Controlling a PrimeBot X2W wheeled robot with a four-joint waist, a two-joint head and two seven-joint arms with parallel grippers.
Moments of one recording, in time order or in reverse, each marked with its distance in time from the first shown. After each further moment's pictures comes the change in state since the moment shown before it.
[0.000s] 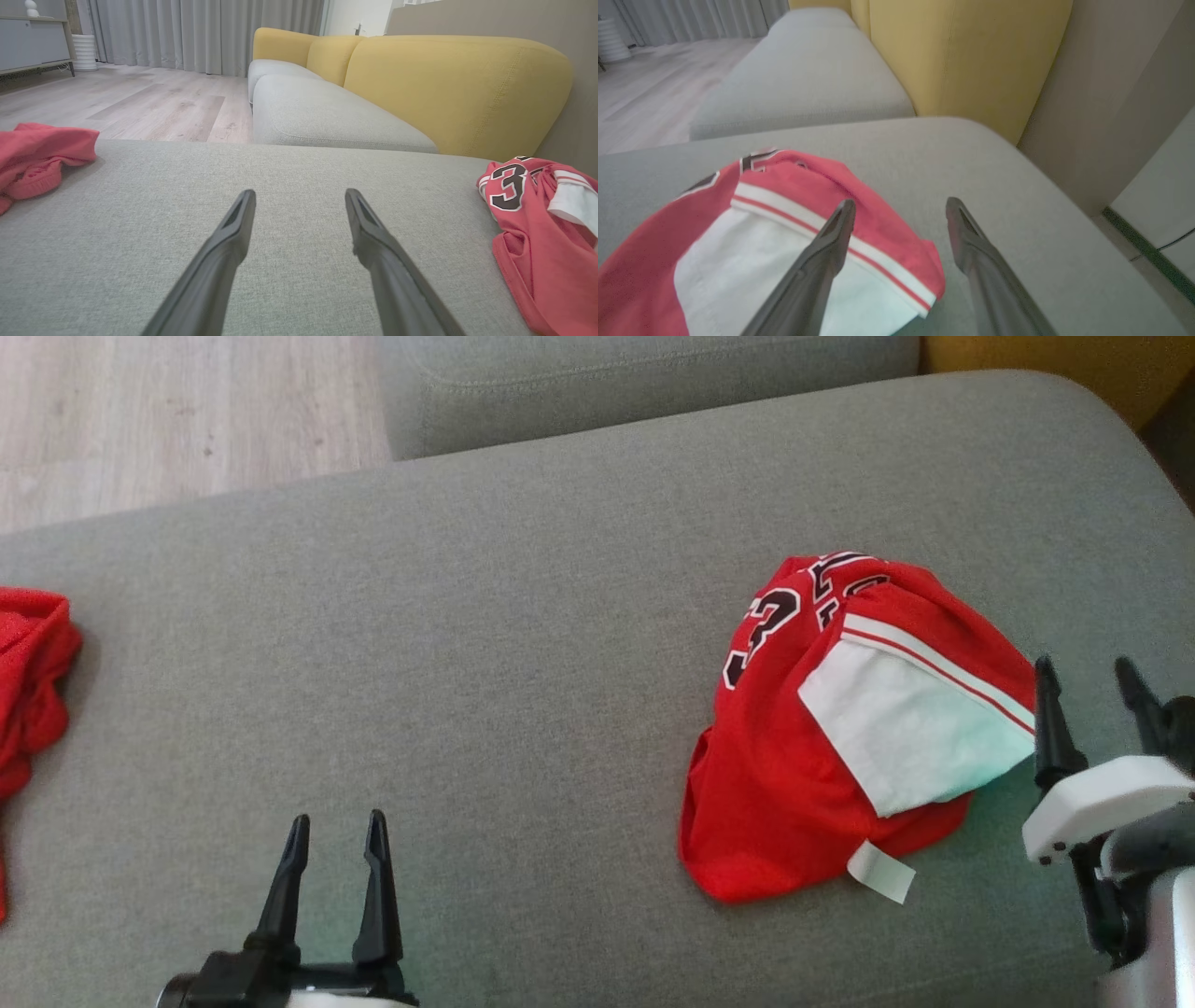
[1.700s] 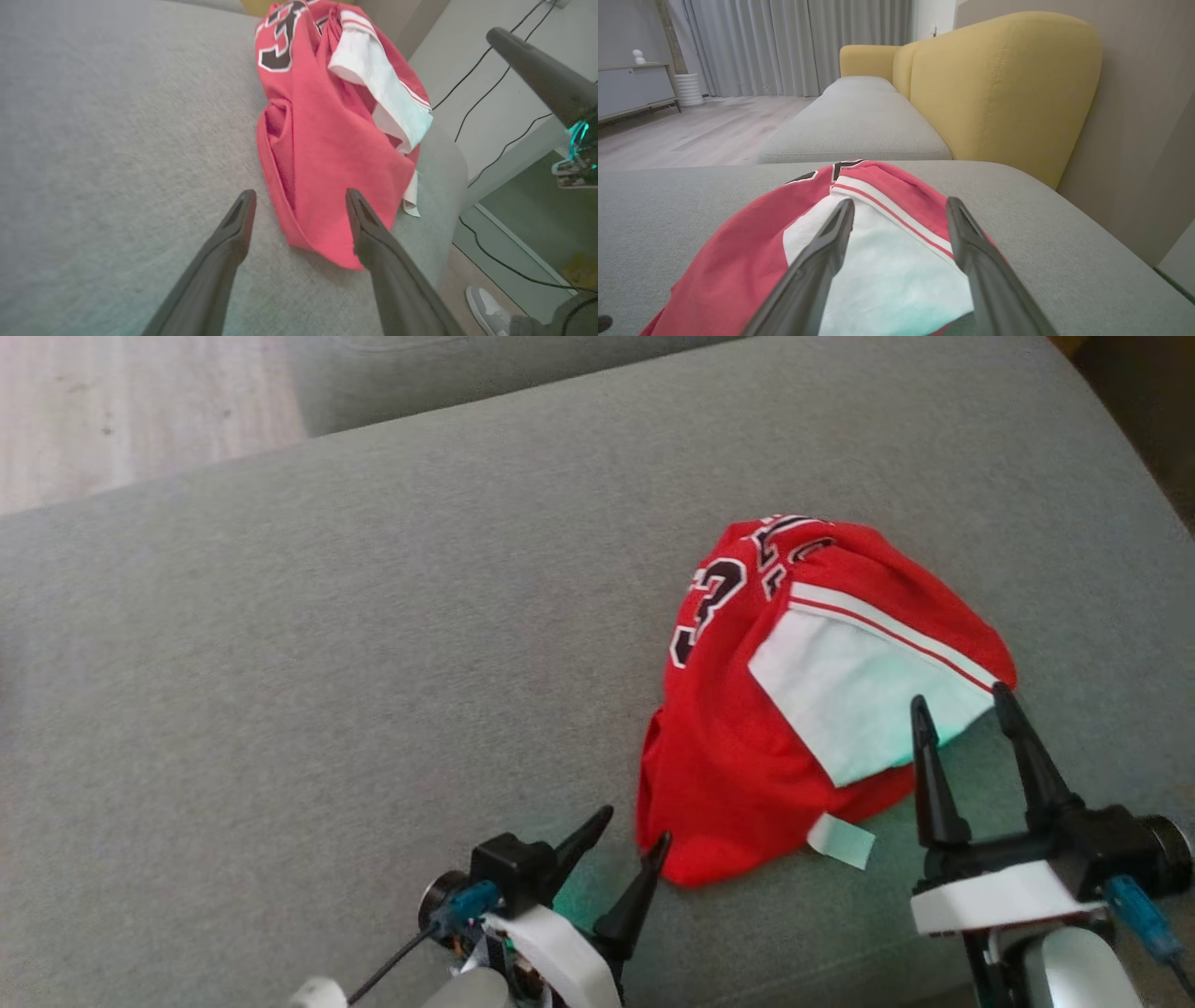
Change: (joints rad) left arm -0.382 -0.001 -0.606 0.381 -0.297 -0.115 0.156; right arm 0.119 0.035 0.213 -0.010 -0.049 0.000 -0.445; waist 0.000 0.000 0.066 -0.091
